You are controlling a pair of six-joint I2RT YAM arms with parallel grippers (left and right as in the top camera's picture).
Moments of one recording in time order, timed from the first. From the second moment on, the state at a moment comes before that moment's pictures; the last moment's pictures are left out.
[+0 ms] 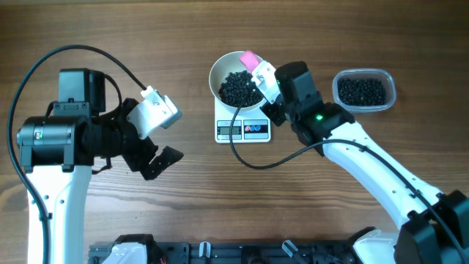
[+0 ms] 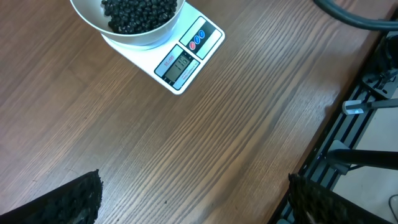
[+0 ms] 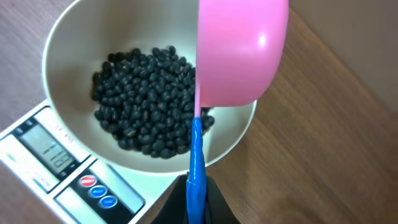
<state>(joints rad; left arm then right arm) 0.00 1.22 1.43 -1.46 0.51 0.85 0.52 1.53 1.06 -0.31 0.09 -0.40</state>
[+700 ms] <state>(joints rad) 0.00 1.22 1.43 -1.46 0.51 0.85 -0.01 1.27 1.31 -0.77 -0.22 0.25</state>
